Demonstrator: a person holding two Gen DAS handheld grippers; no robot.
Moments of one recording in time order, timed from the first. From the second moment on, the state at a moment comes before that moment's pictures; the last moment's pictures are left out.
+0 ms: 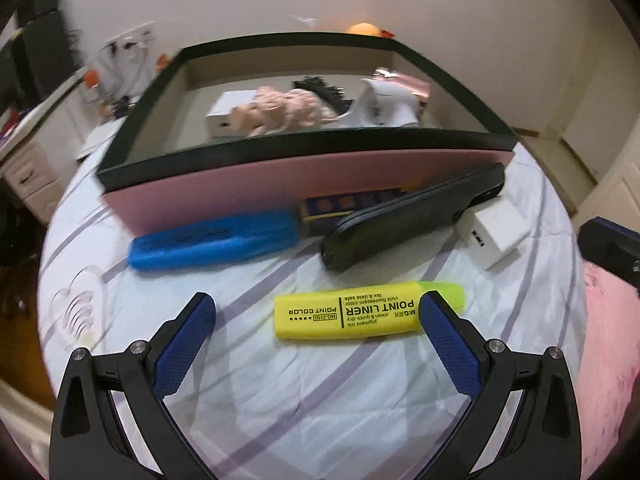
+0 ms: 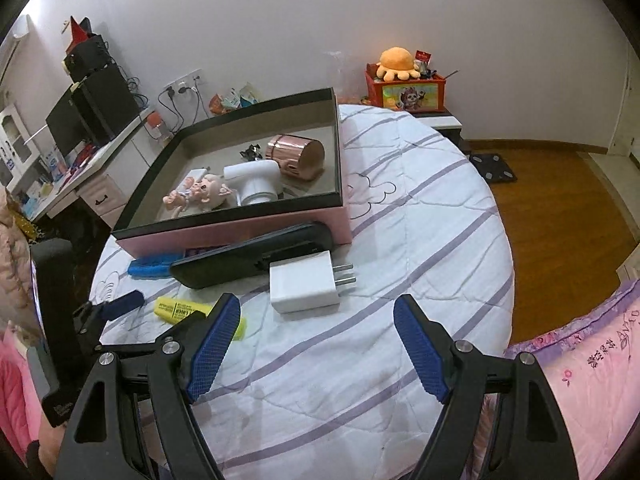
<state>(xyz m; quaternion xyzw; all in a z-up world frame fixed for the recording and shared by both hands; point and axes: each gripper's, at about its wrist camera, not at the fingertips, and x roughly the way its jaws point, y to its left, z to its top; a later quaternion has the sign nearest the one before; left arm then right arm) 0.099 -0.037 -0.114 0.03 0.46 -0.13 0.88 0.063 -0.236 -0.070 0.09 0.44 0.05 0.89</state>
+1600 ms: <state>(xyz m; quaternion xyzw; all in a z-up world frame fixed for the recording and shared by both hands) 0.080 -0.056 -0.111 0.03 0.46 -0.25 0.85 0.074 -0.230 -0.073 0.08 0.45 0.04 0.89</state>
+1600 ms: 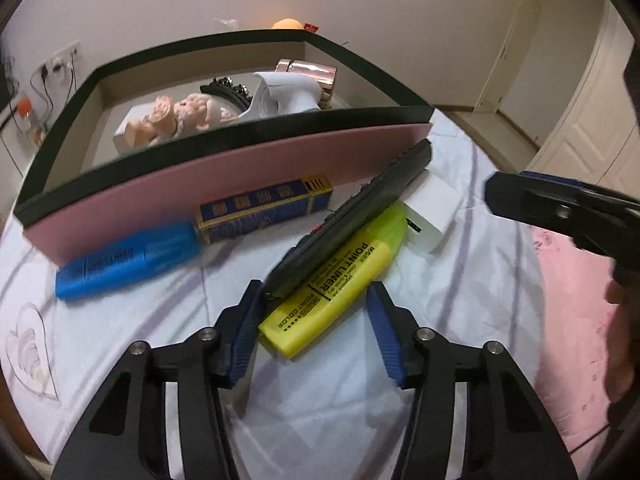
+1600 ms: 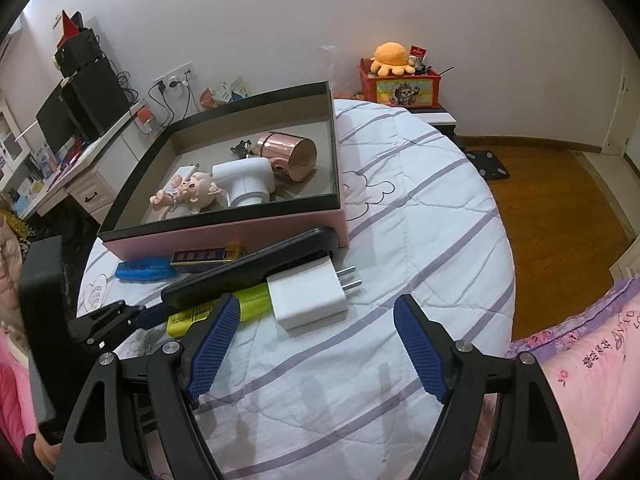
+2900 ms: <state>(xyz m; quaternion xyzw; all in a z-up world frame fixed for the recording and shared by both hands) 0.048 -0.012 -0.093 0.00 0.45 -0.17 0.88 0.072 -0.220 -0.070 0.07 0.45 0.05 0.89</state>
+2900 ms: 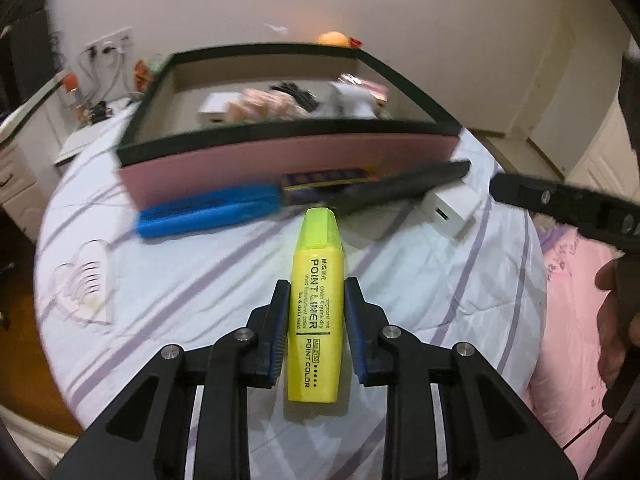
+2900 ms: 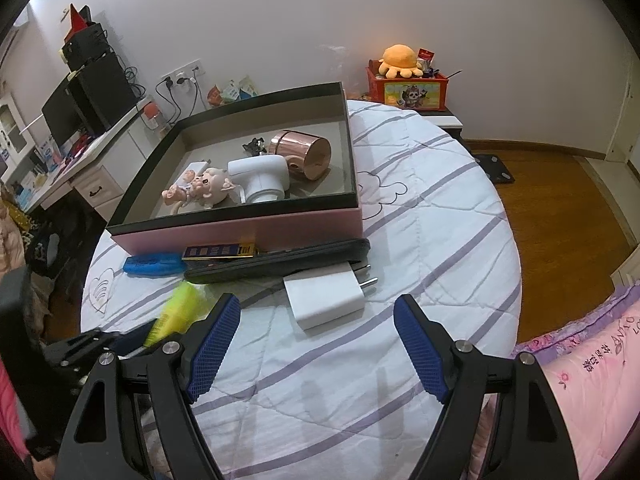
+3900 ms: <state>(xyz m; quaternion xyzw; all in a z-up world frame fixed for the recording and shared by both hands) 0.198 0.016 -0.044 -0.01 0.41 -0.07 0.91 0.133 -0.182 -0.048 0.05 0.43 0.10 0.90</state>
